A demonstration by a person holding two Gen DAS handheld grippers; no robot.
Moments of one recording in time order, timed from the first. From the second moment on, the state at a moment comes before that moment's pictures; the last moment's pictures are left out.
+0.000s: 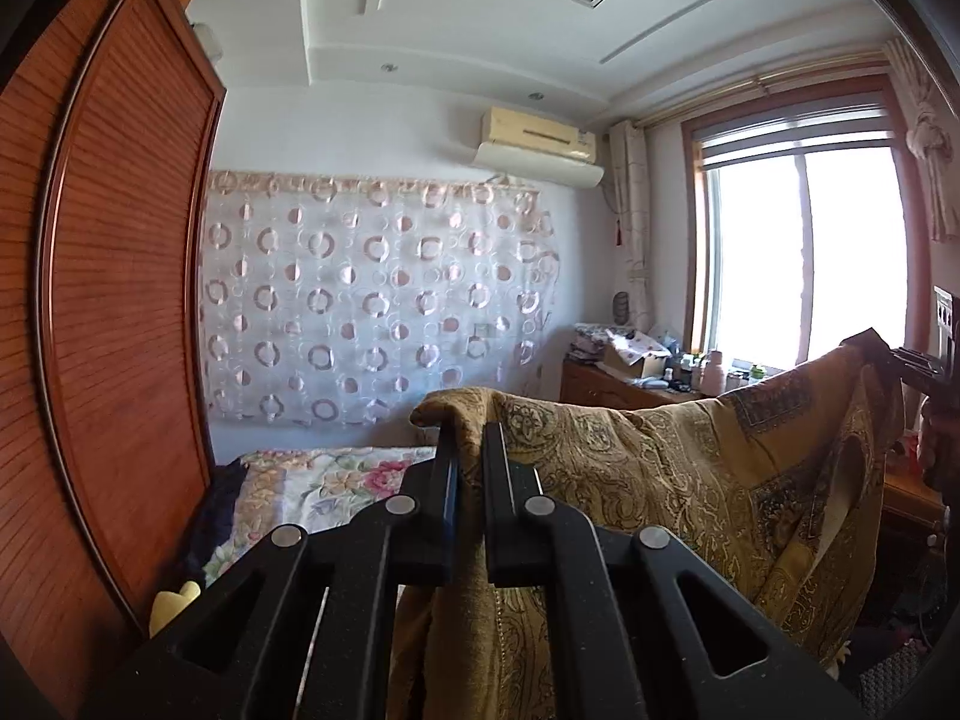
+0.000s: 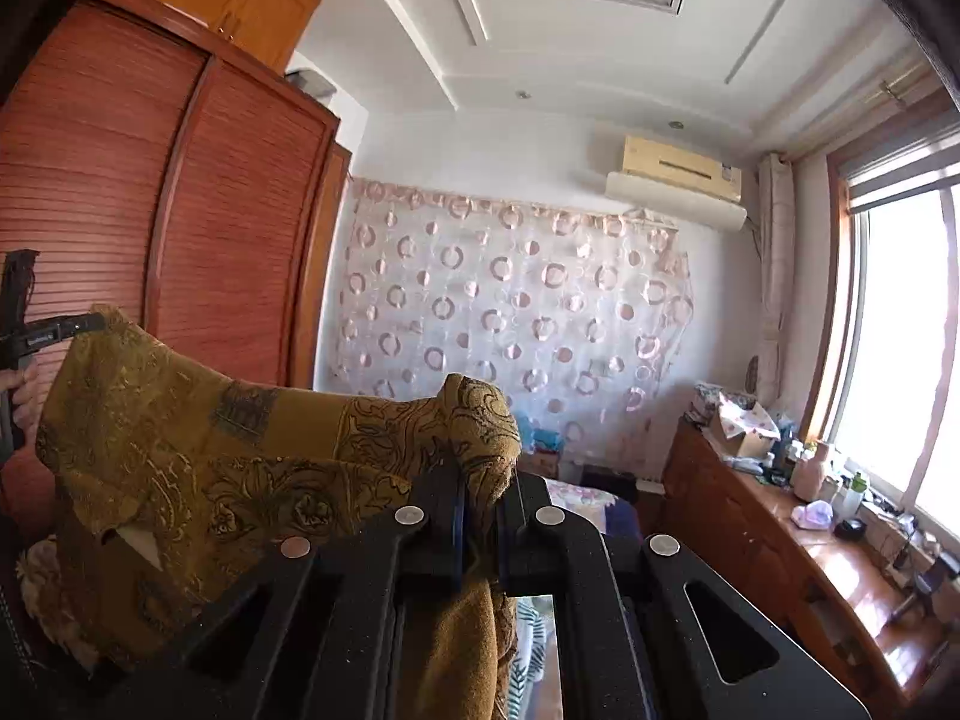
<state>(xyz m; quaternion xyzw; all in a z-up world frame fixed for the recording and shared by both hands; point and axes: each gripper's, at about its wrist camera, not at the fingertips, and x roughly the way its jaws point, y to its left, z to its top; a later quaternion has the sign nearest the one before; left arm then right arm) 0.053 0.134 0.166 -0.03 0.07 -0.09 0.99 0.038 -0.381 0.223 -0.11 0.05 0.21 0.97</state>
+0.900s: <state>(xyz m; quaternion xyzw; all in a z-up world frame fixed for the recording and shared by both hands) 0.235 0.118 -0.039 -0.02 0.32 -0.03 0.95 0.303 -0.272 0.050 -0.13 0.34 0.15 0.92</state>
